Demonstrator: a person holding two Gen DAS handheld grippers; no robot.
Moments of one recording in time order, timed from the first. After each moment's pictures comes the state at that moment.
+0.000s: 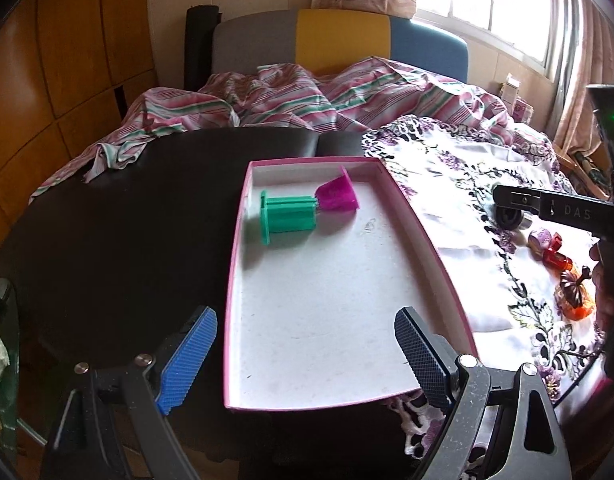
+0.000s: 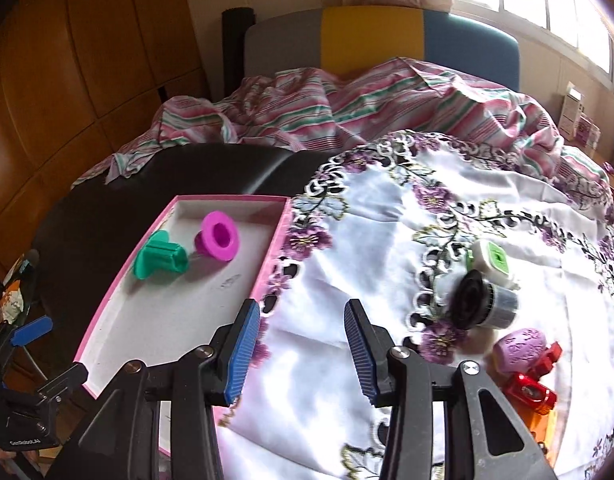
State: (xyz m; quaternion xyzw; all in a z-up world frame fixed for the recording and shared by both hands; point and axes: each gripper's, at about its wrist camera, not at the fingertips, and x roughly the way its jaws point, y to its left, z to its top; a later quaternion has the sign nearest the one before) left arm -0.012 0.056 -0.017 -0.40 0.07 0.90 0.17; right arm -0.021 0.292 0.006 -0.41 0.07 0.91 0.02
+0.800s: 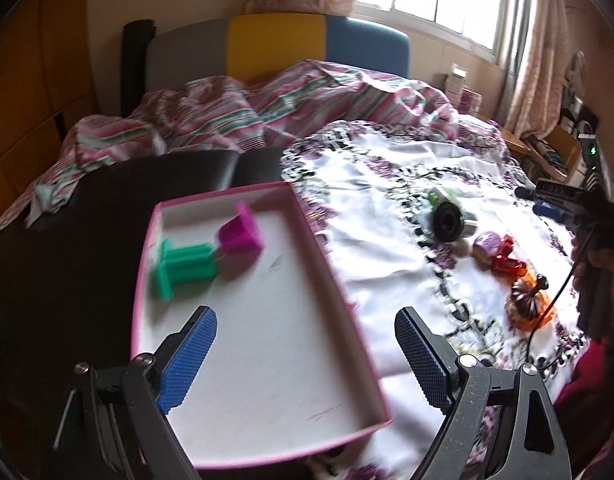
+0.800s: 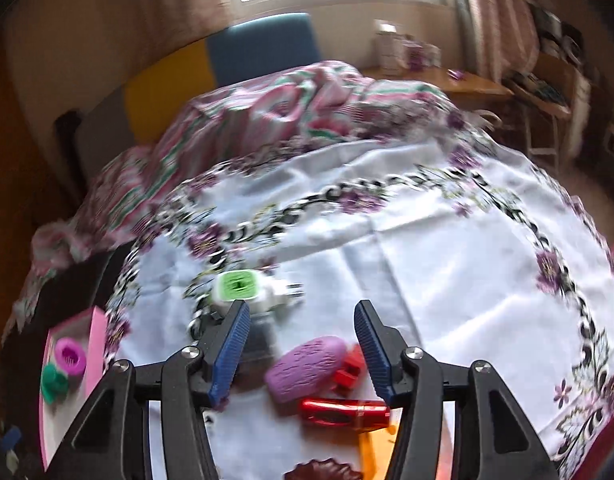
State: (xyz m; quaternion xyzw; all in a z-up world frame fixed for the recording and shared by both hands) left arm -0.028 0.137 0.003 -0.39 0.09 0.88 0.27; right arm 0.048 0.497 -0.001 -0.34 0.25 0.87 0.27
